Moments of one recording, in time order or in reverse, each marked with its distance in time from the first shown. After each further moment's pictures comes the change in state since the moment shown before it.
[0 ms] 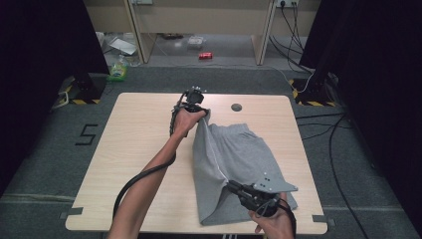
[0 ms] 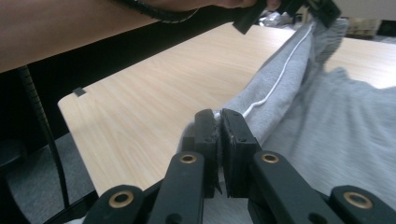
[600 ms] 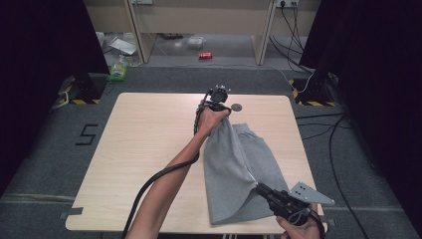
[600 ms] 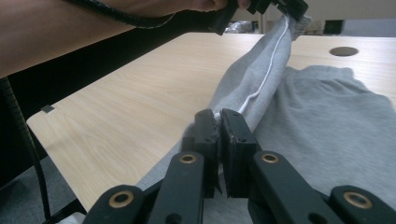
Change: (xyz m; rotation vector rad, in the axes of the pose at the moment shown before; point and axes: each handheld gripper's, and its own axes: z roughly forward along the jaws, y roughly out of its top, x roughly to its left) left arm -0.062 0.026 0.030 -0.016 -0.060 0.019; right arm -0.029 -0.028 -0.058 -0.063 -0.124 0.097
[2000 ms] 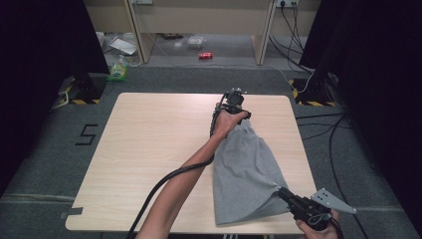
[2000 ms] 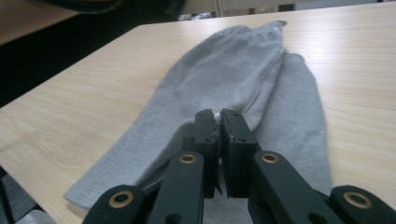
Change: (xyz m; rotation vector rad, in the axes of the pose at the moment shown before) left arm -0.033 0.006 0.019 -0.005 -0.063 -0.005; right arm -0.042 -0.031 -0.031 0.017 -0.145 0.090
